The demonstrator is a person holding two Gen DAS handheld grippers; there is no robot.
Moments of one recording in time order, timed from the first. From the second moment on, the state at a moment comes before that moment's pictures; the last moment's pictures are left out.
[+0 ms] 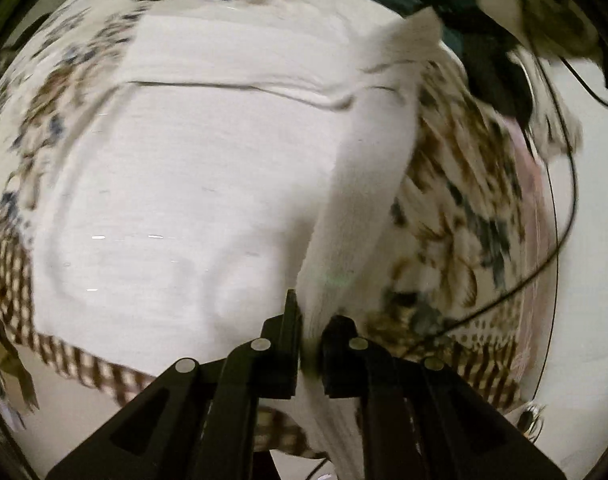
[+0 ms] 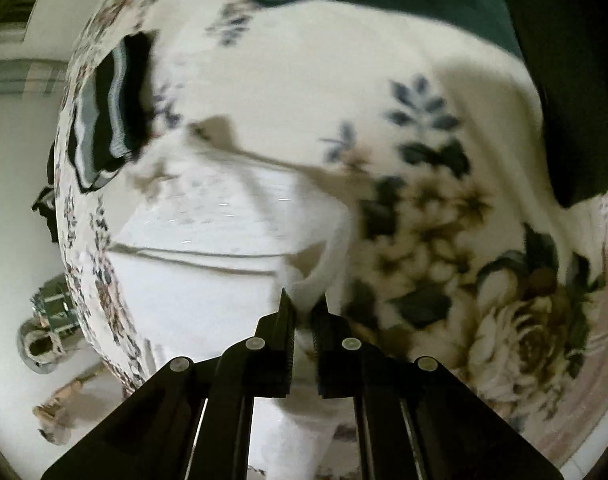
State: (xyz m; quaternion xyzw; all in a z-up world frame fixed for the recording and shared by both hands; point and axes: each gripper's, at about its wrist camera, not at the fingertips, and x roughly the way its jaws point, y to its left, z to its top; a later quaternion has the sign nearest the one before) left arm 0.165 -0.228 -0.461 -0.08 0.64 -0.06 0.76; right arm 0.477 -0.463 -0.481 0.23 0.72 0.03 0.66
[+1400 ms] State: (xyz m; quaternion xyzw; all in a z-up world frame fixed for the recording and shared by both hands) left arm 0.138 0.154 -0.536 -0.35 0.66 0.08 0.66; right arm 0.453 -0.101 -0.490 0.08 0.76 0.11 0.64
